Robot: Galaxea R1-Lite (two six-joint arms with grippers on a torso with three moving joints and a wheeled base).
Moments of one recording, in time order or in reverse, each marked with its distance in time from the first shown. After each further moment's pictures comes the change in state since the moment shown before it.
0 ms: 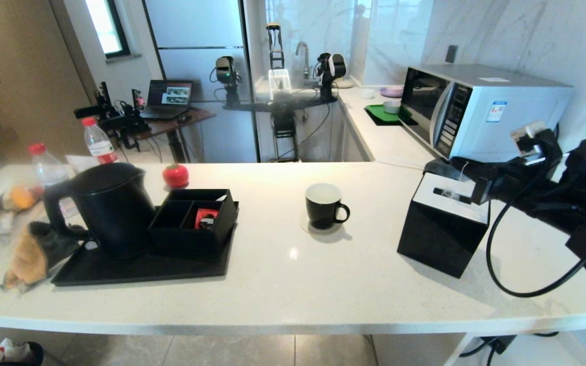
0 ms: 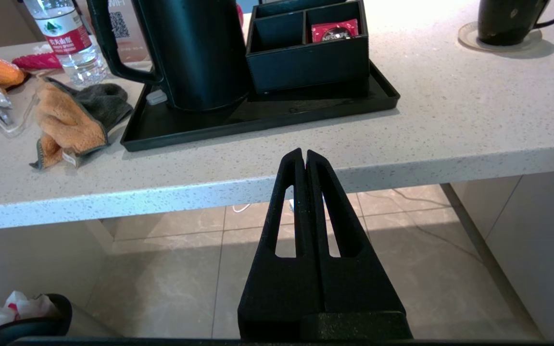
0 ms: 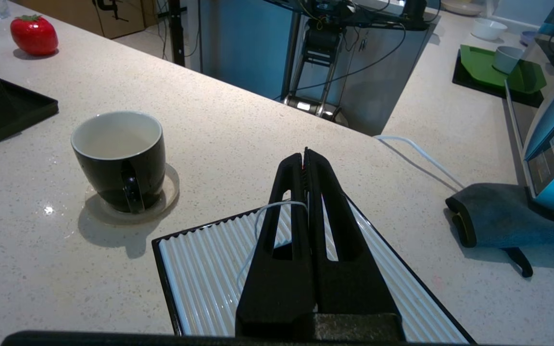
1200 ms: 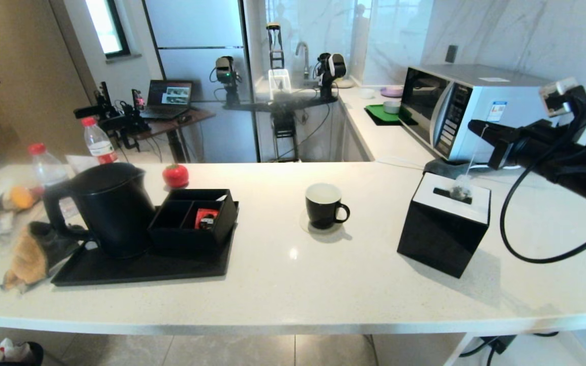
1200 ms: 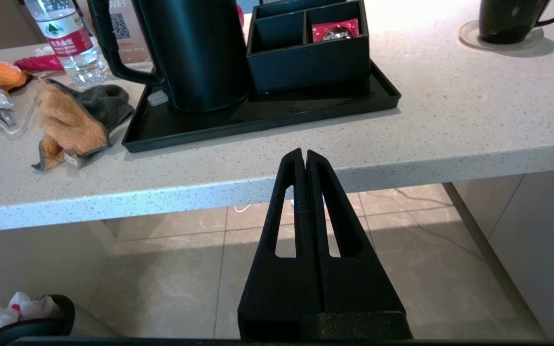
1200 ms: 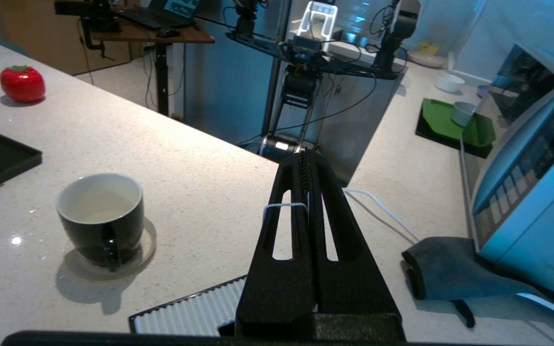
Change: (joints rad) left arm 0.000 0.000 0.000 0.000 0.000 0.007; right arm -0.023 -0.074 -0.173 0.142 0.002 0.000
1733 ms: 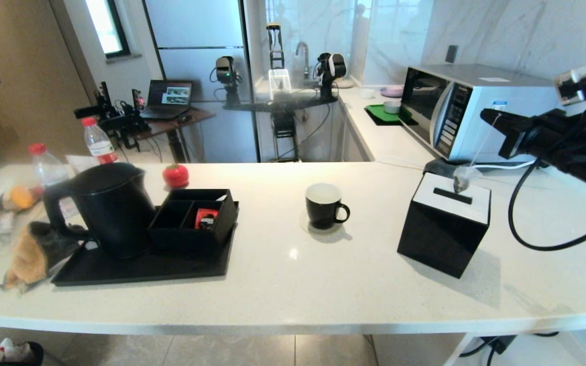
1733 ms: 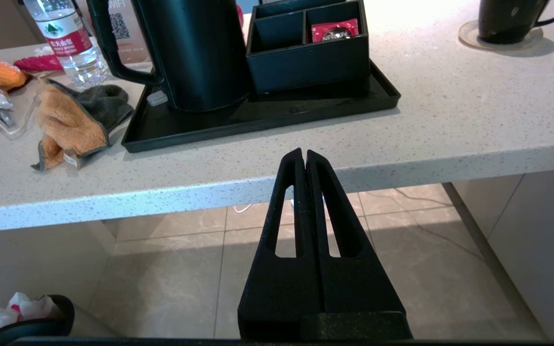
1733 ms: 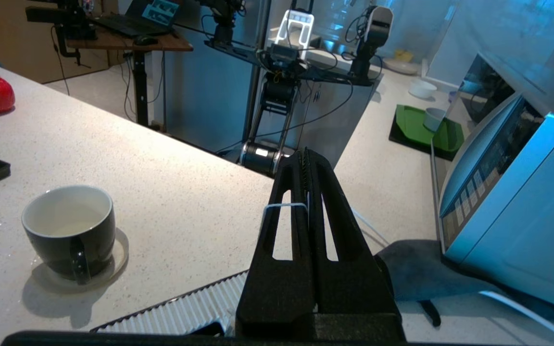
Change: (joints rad) left arm 0.000 0.000 0.000 0.000 0.000 0.000; right arm -0.049 -0.004 -0.050 0.023 0.000 0.002
